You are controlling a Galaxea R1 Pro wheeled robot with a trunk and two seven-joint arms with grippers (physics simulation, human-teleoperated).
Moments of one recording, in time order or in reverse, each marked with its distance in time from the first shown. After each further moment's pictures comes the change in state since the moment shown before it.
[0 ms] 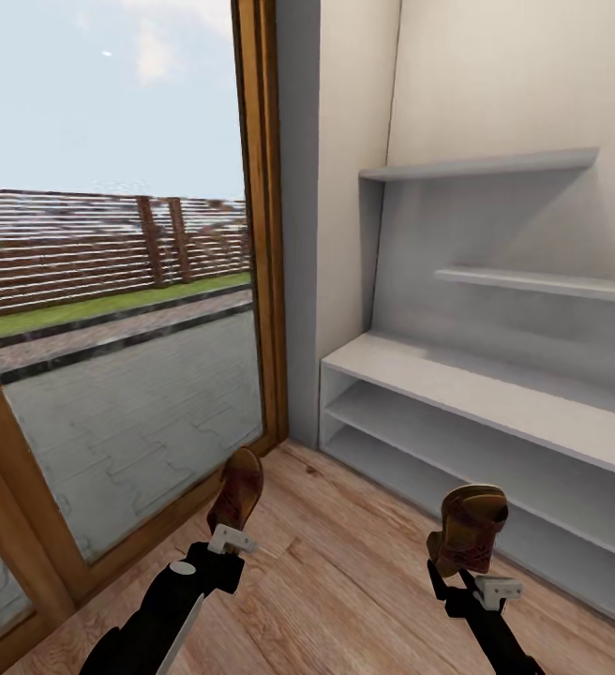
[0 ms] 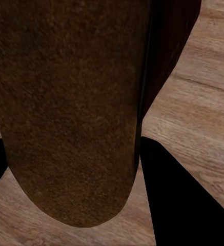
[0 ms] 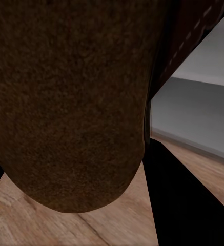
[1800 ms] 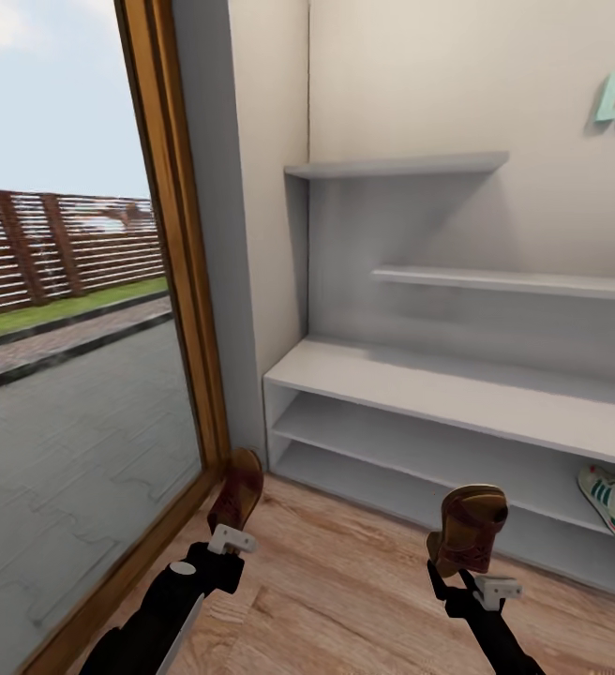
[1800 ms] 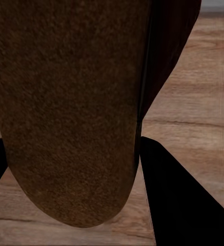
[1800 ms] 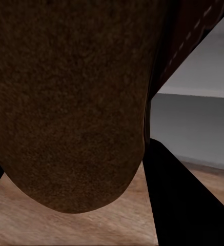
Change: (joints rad) left arm 0.000 0.000 -0.001 0.000 0.000 0.000 0.000; right arm 0.000 0.000 0.001 0.000 0.001 0.000 0.000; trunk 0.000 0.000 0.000
